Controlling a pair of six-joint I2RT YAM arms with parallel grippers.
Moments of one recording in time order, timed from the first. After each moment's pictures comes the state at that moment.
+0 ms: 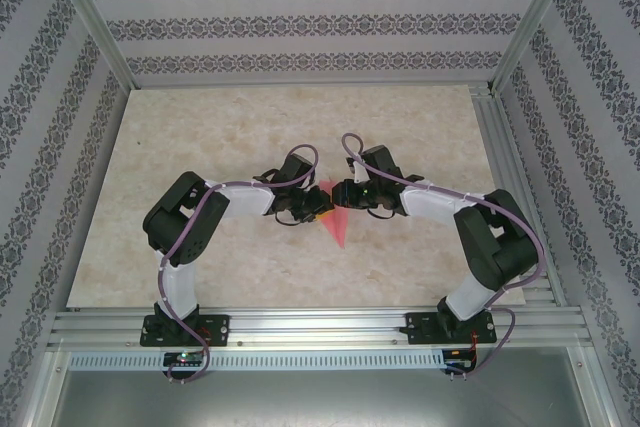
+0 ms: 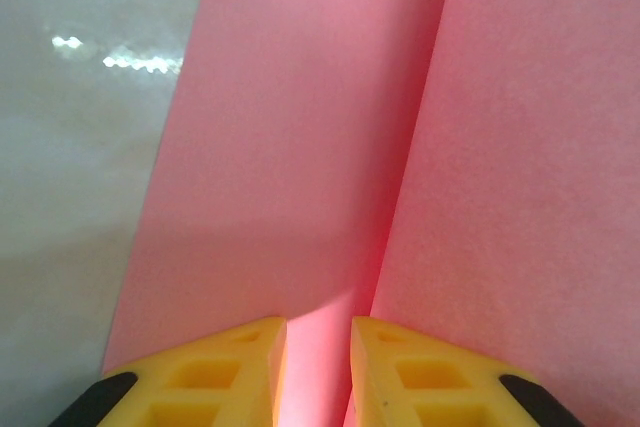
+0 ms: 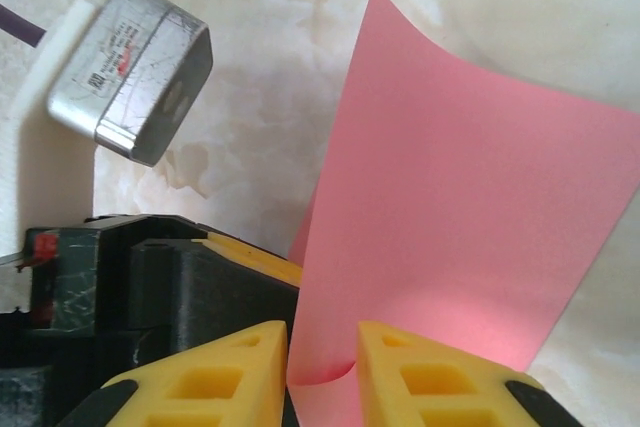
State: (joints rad) left arm -0.65 1.94 1.05 -0.05 0.45 -1.08; right arm 0.50 1.64 0.85 -0.10 -0.42 0.50
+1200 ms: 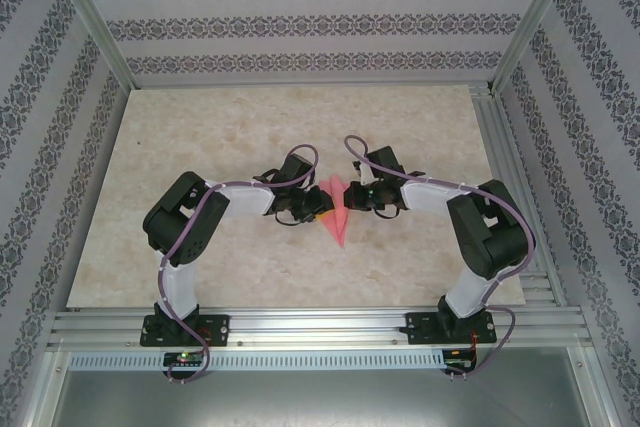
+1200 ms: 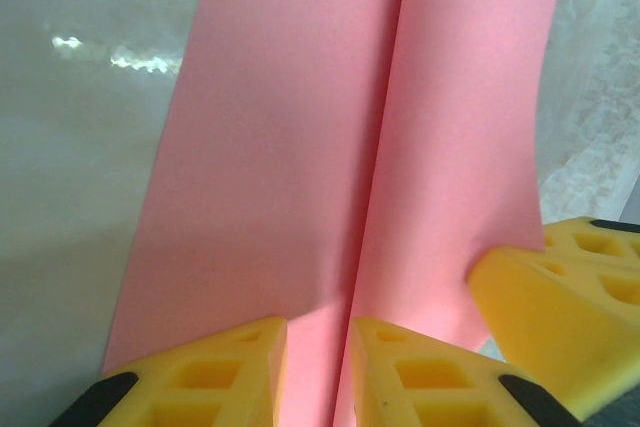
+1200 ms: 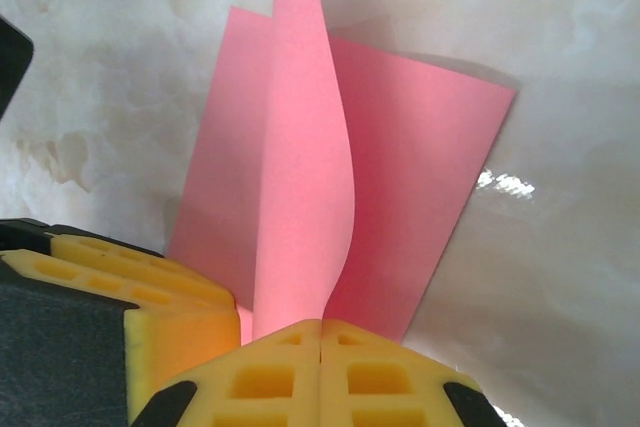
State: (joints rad) left arm -0.65 1.94 1.05 -0.05 0.45 -1.08; right arm 0.44 1.72 0.87 -0.17 -0.41 0.42
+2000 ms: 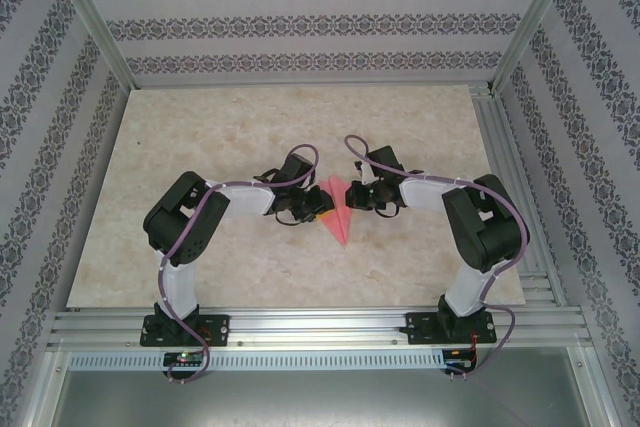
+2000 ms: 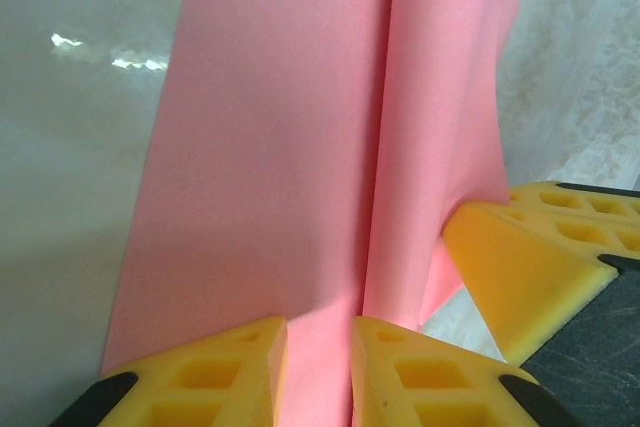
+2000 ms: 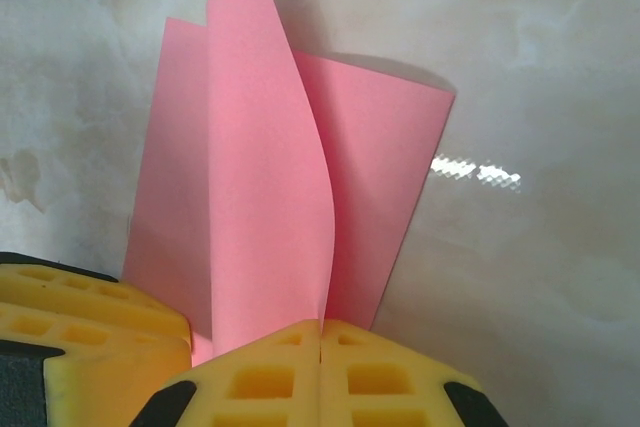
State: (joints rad) left arm -0.65 1.94 1.05 -0.05 0.45 -1.08; right arm 0.42 1.77 0.89 -0.16 -0.40 0.42
